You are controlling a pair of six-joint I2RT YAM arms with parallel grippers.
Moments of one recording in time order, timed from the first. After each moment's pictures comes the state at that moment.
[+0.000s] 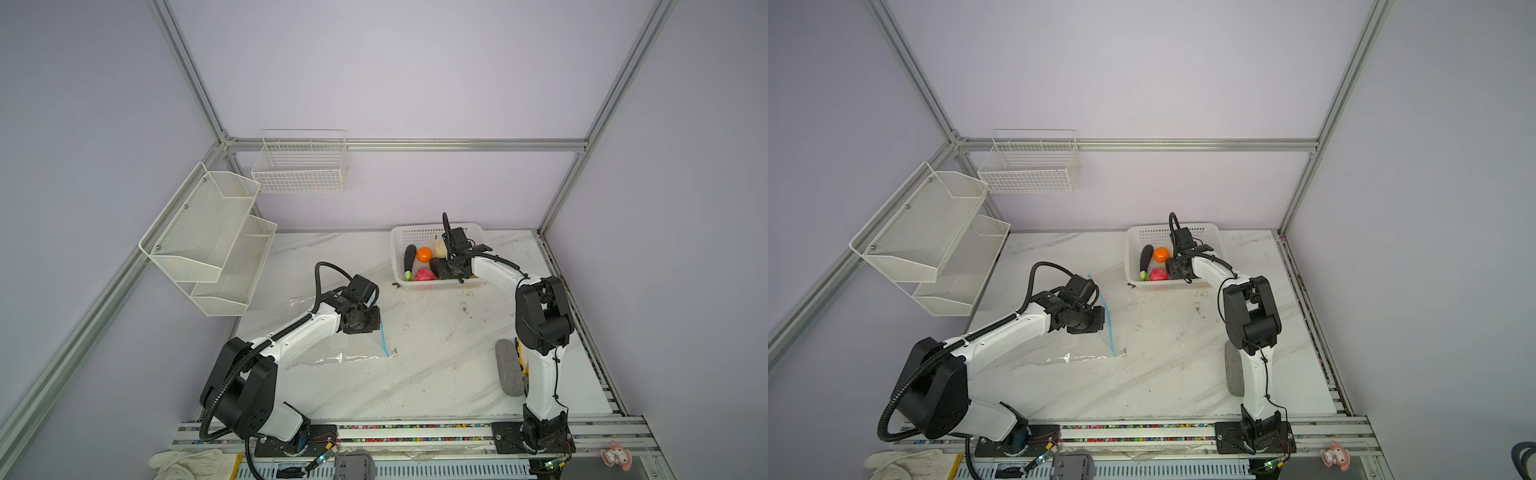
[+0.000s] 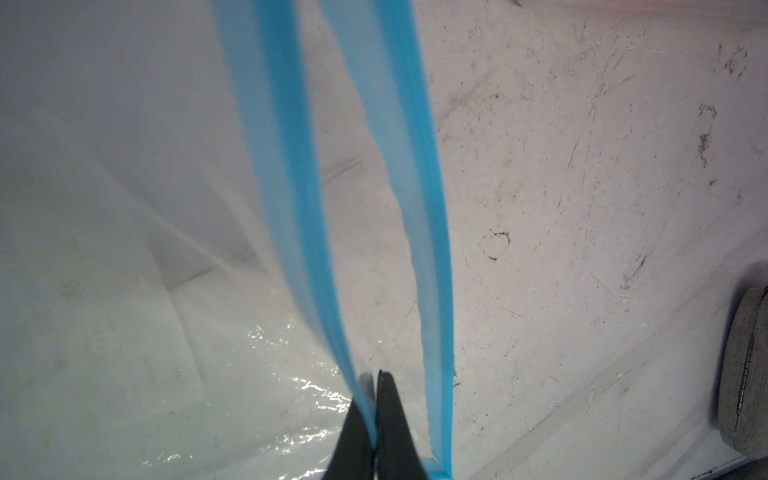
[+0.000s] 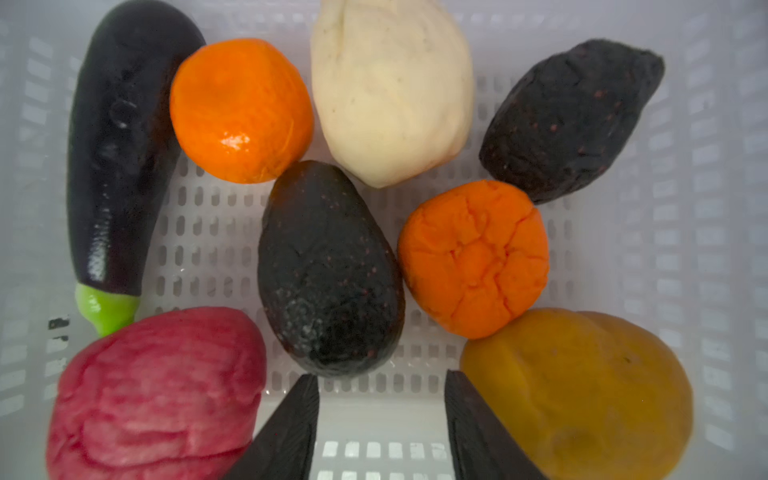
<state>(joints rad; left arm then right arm) -0.53 1.48 1.01 -0.66 0.04 -0.57 0.40 2.07 1.62 -0.59 0.14 0.26</state>
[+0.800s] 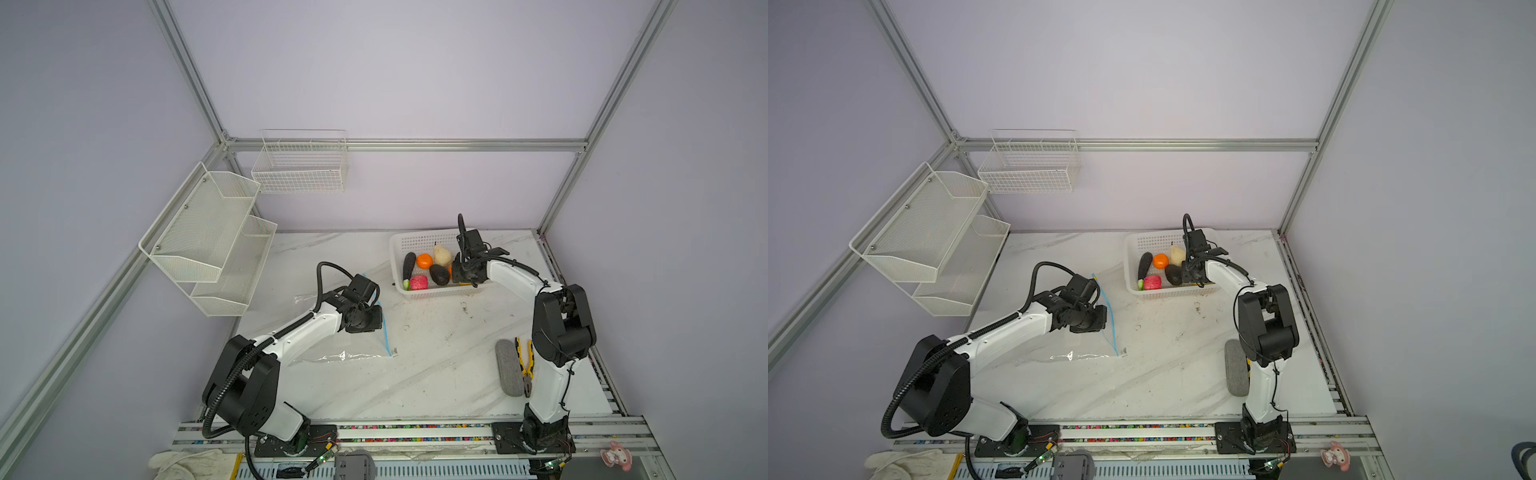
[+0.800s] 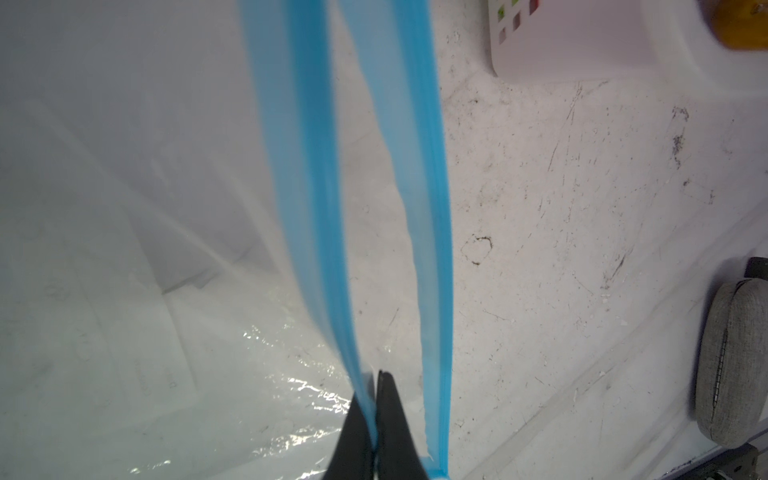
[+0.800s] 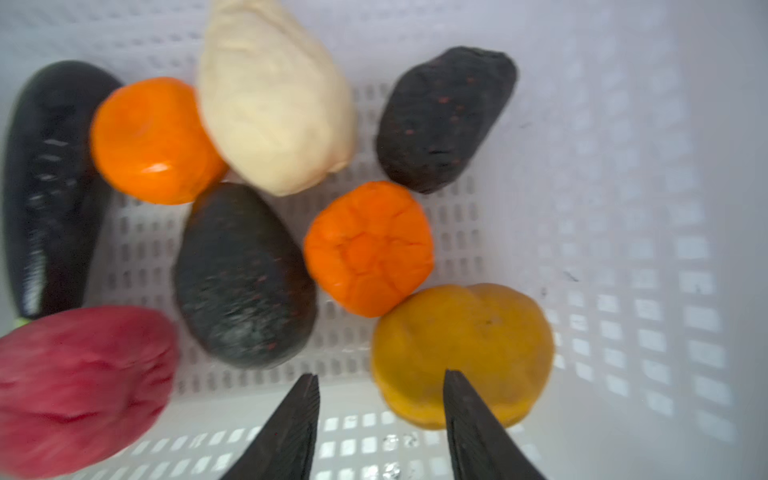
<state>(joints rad) -0.53 1.49 1.01 -0.62 0.08 -0.57 0.31 1.94 1.50 -0.61 0.17 0.28</state>
